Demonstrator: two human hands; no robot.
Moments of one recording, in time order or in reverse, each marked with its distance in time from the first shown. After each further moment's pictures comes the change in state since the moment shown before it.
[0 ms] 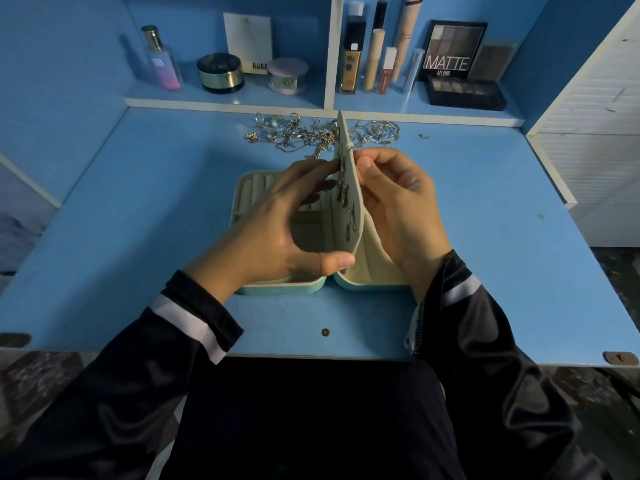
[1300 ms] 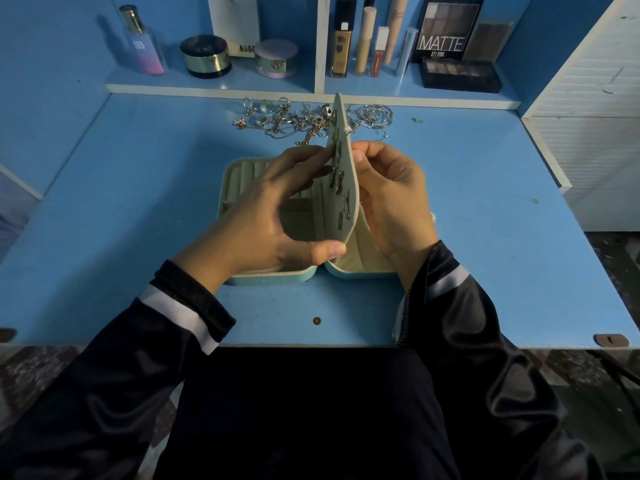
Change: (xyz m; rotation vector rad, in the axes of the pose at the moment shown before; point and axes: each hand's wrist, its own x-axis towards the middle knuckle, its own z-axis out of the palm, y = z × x) left_hand 0.001 -0.003 0.003 -0.029 -0.014 0.046; right_hand -0.004 0.007 0.002 -0.104 0.089 -0.026
